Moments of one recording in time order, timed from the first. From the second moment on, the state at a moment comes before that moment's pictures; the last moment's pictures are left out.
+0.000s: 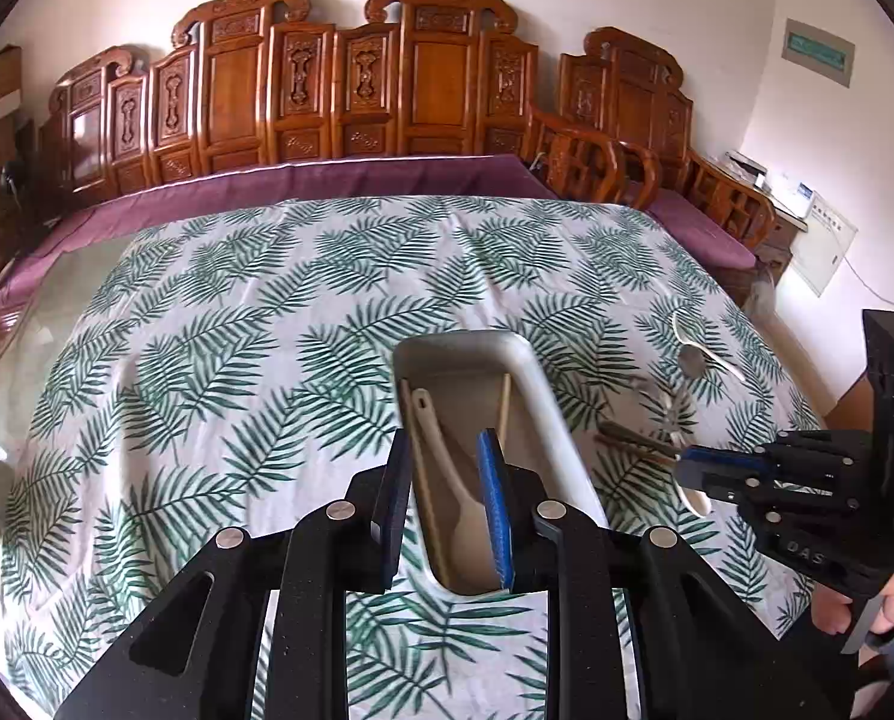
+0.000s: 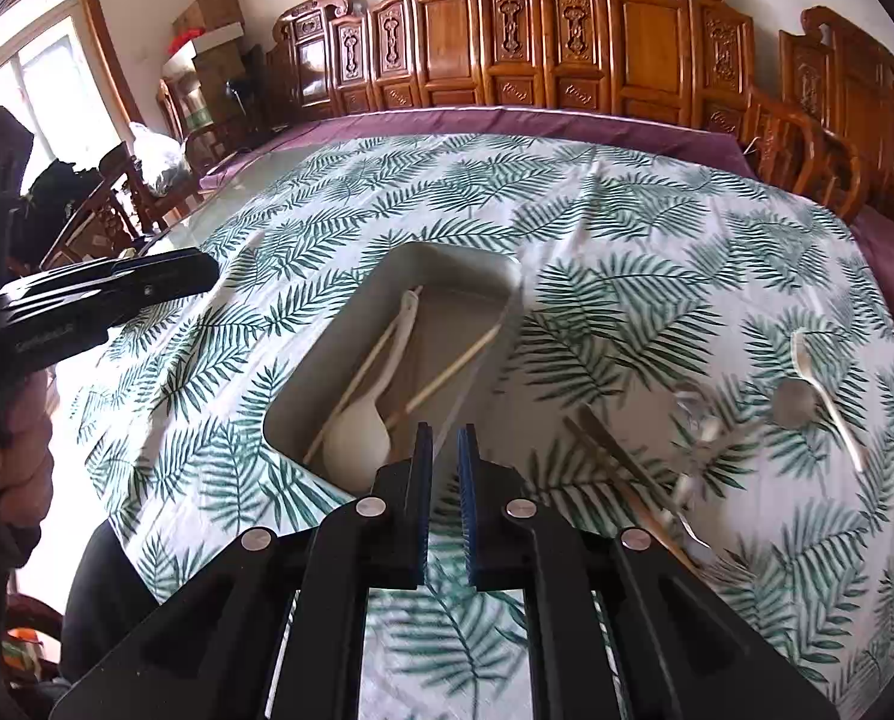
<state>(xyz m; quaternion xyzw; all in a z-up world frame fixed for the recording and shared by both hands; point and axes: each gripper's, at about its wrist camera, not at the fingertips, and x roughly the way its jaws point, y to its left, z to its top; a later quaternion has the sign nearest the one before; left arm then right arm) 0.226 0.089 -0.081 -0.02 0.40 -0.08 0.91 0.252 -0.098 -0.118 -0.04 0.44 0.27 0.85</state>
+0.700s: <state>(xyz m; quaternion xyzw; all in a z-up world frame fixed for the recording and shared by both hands) 0.229 0.020 -0.080 0.01 0.41 -0.11 0.91 0.245 -0.242 -0.124 -0.01 0.43 0.17 0.89</state>
